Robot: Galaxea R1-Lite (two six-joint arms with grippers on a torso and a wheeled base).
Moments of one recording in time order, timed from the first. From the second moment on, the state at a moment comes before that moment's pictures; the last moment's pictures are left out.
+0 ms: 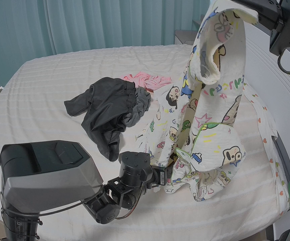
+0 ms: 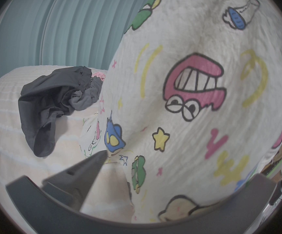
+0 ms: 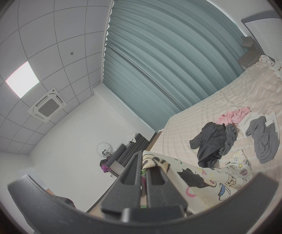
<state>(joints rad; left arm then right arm) -0.78 2.30 -0.84 -1.17 0.26 -0.30 0.73 1.38 -1.42 -0.10 0.32 0.65</state>
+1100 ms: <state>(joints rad) -0.56 1.95 -0.58 -1.29 0.25 -0.29 0.46 1.28 -1.26 -0.11 0.34 0.65</state>
